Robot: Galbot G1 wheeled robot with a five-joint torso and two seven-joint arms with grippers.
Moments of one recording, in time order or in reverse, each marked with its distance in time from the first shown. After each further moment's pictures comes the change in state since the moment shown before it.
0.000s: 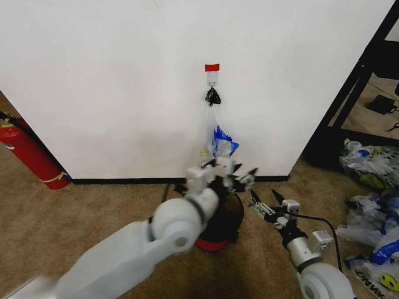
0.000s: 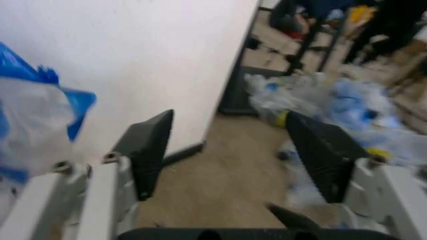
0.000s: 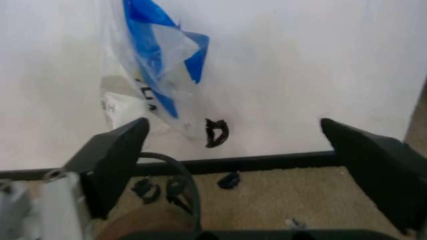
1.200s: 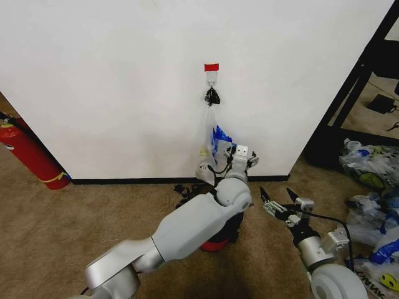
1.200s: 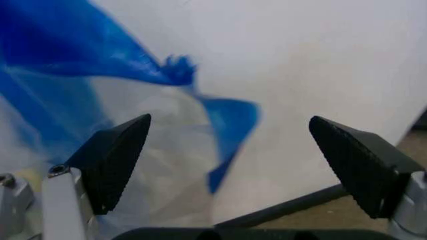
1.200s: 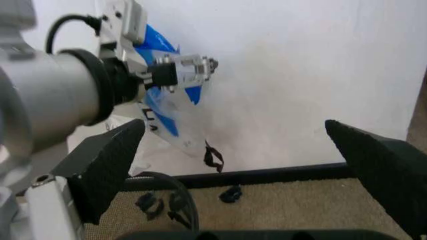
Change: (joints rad) left arm -0.077 -0.314 -0.026 0.700 0.421 -0.117 -0.059; right arm -0.009 -0.035 0.038 0.029 0.073 0.015 -0.014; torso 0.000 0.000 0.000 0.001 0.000
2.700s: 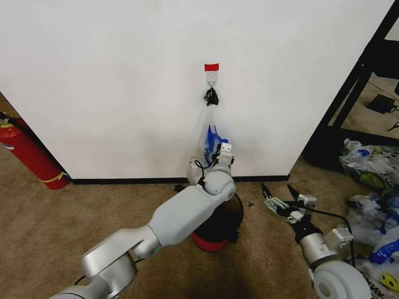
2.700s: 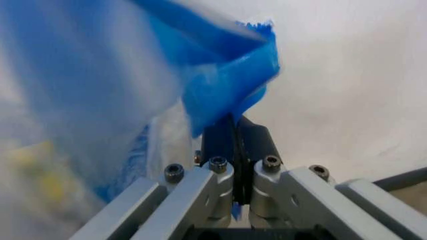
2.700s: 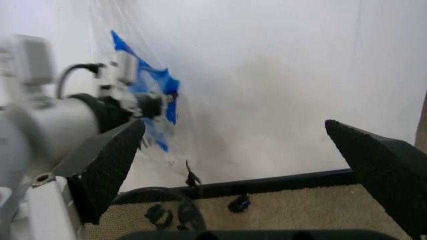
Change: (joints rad) left arm -0.011 0.079 -0.033 0.003 -0.072 -0.010 0.022; right arm 0.014 -0.004 0.007 0.023 0.061 -0.011 0.011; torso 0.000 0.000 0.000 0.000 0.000
